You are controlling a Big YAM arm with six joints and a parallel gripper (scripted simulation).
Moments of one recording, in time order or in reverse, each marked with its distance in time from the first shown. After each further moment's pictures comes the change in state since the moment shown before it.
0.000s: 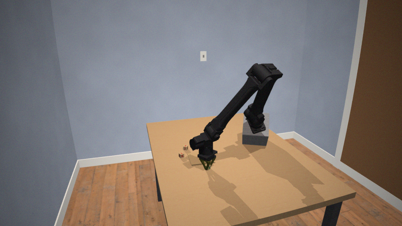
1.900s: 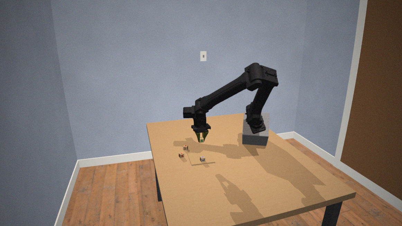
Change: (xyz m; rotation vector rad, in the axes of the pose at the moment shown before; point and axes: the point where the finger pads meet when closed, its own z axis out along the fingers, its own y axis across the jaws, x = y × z) arm -0.110 -0.085 -0.103 0.008 -0.003 0.617
